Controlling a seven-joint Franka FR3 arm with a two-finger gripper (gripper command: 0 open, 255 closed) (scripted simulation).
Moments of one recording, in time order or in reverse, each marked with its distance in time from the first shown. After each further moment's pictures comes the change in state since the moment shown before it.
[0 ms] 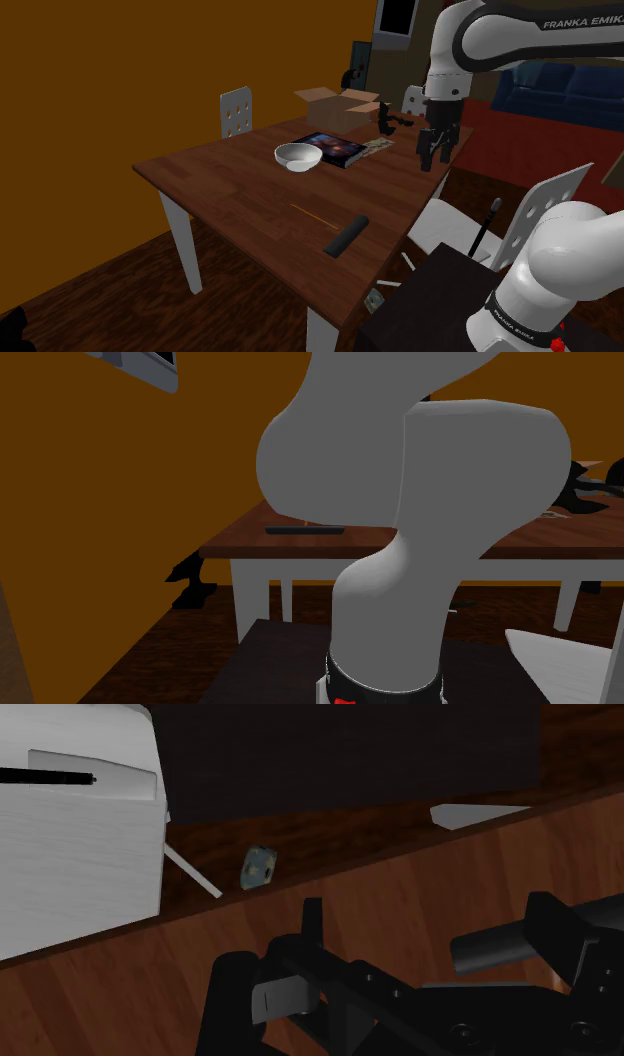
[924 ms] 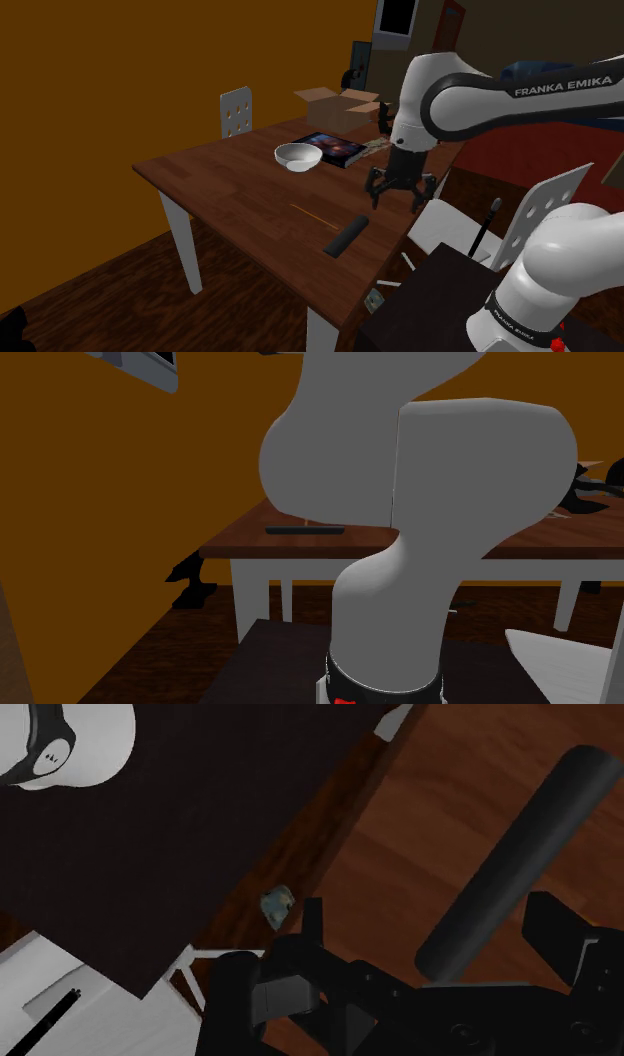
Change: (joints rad) arm -0.095 -0.031 0.393 -0.231 0.338 0.360 0.834
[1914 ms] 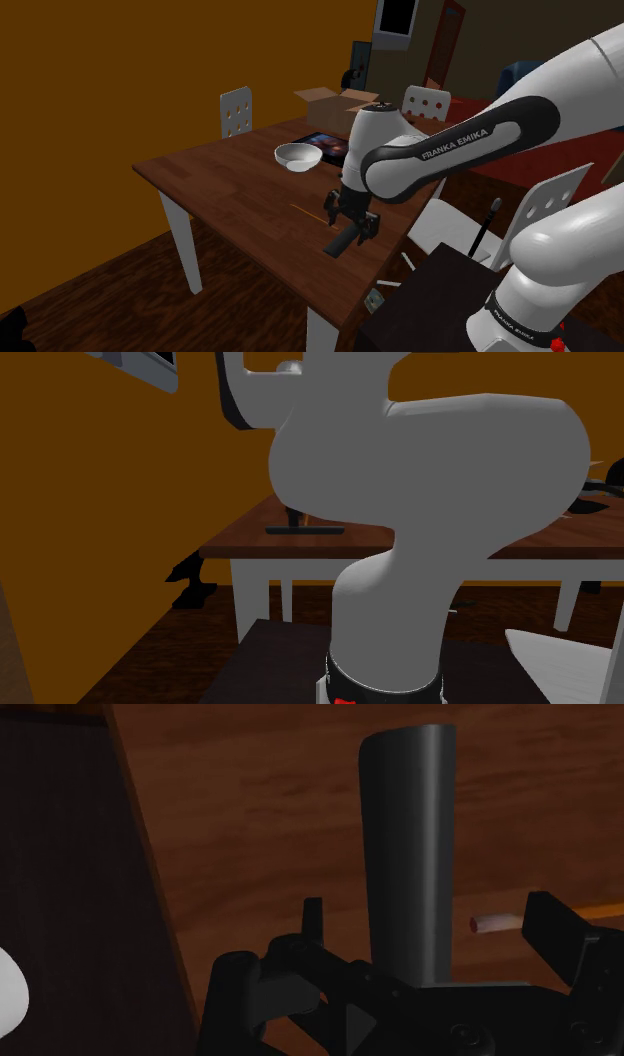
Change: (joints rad) arm -0.247 0.349 0.449 0.041 0.085 0.475 0.714
